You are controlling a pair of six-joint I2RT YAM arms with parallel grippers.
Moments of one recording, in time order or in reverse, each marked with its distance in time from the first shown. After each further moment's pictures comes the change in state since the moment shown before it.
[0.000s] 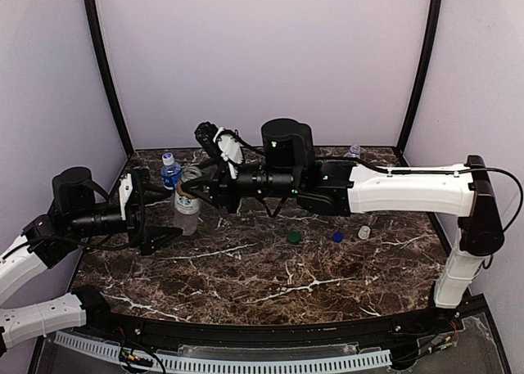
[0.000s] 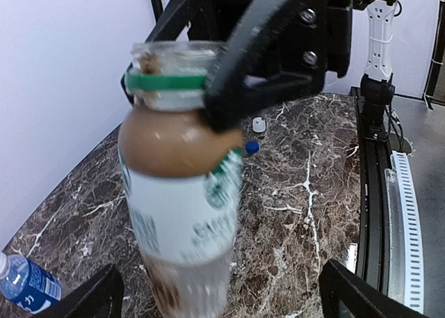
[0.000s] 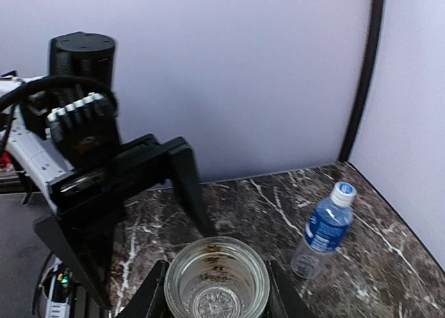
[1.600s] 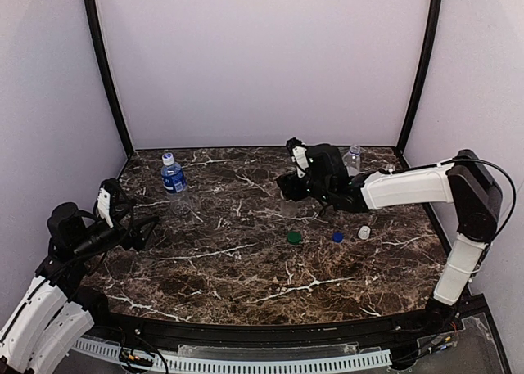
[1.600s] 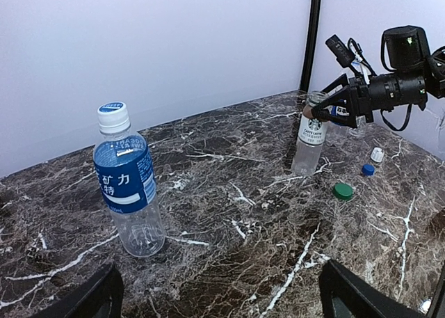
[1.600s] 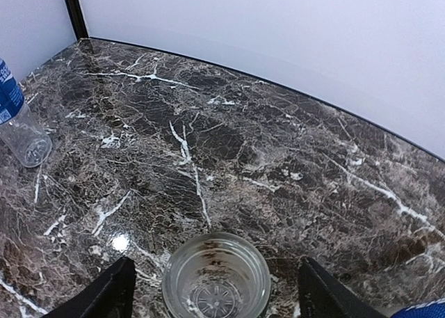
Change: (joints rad) left arm 0.424 -0.272 -0.386 0.236 -0.060 -0.262; right arm -0.362 -0.008 -0.385 0.019 0.544 0.164
